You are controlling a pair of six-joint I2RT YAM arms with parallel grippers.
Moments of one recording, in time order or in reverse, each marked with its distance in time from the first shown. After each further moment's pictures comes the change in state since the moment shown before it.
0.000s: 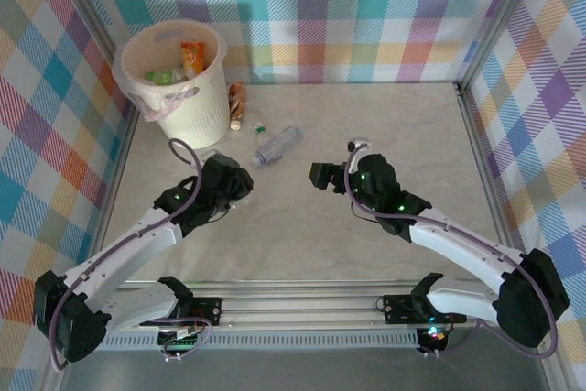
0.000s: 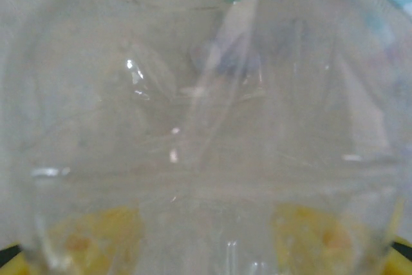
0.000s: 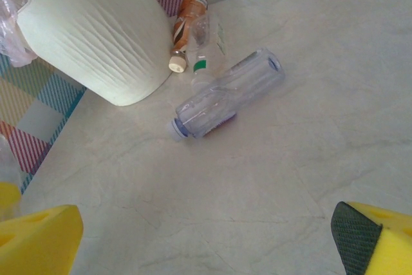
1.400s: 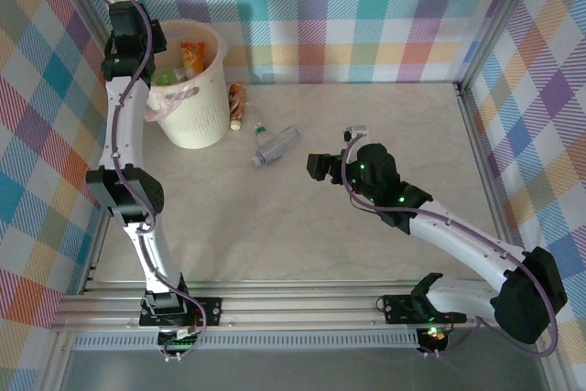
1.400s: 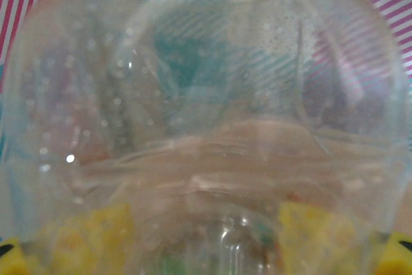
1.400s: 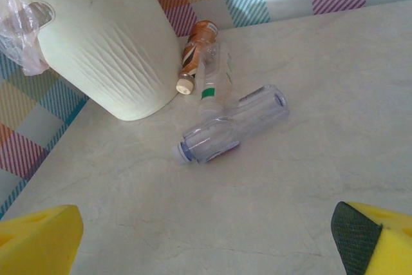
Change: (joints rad) left arm 0.671 0.982 1.435 0.011 0.022 0.861; right arm 0.000 0.014 0.100 -0.055 0.023 -0.087
